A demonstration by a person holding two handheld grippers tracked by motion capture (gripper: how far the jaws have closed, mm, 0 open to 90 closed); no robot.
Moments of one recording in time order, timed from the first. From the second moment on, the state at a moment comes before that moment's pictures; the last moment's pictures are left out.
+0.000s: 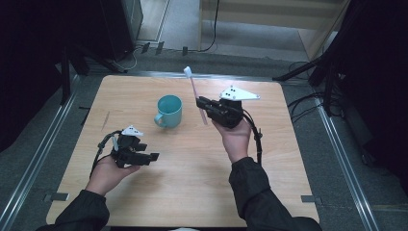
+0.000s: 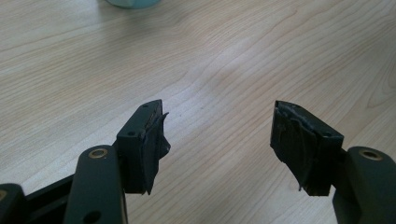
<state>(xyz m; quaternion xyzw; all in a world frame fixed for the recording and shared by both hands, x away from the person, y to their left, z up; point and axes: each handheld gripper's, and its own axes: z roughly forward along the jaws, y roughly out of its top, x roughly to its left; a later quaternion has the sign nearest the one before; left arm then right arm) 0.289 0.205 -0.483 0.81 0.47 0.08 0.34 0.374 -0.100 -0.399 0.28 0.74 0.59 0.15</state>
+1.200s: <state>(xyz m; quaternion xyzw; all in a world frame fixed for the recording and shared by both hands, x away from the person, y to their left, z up) 0.289 0.208 -0.482 0.81 0.47 0.07 0.34 0.414 -0.051 -0.395 0.27 0.74 0.60 0.14</state>
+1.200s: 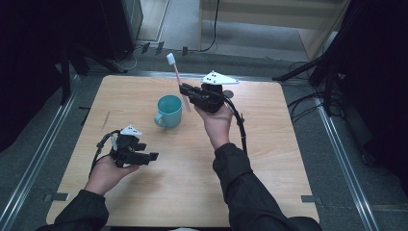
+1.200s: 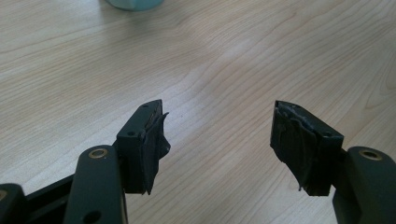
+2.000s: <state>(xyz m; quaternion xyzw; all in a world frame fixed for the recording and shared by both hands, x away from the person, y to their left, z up) 0.287 0.207 -0.481 0.81 0.47 0.07 0.34 0.446 -0.007 -0.414 0.29 0.73 0.61 0.11</state>
